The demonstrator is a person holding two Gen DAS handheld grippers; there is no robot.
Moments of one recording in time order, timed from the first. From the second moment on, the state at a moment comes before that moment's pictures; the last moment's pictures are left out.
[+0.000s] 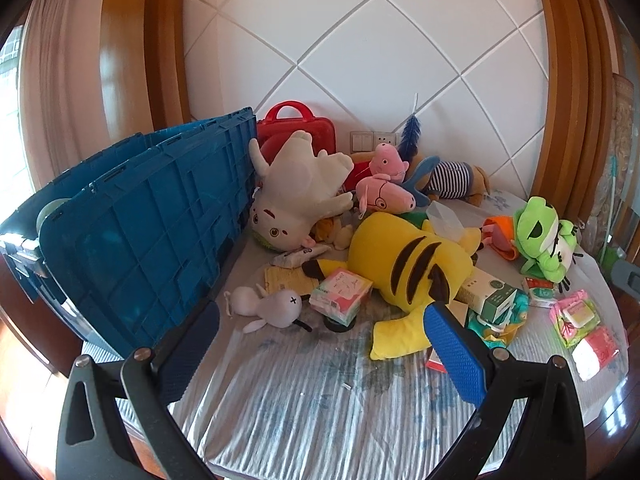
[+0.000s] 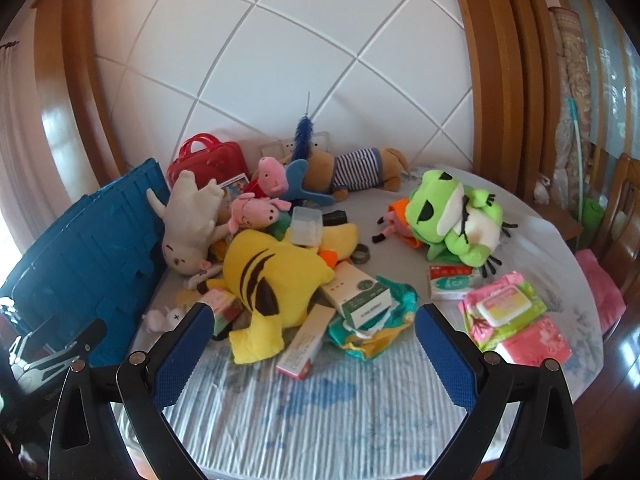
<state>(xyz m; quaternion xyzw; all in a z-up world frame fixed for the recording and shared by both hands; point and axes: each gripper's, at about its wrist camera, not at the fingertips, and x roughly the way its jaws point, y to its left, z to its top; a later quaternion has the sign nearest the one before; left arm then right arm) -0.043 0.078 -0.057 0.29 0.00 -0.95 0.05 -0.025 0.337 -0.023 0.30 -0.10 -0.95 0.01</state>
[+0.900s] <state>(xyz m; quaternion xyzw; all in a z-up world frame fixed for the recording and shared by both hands) -0.026 0.074 -0.053 0.29 0.00 -0.96 0.04 -0.015 0.332 -0.015 0.29 -0.10 -0.95 0.02</state>
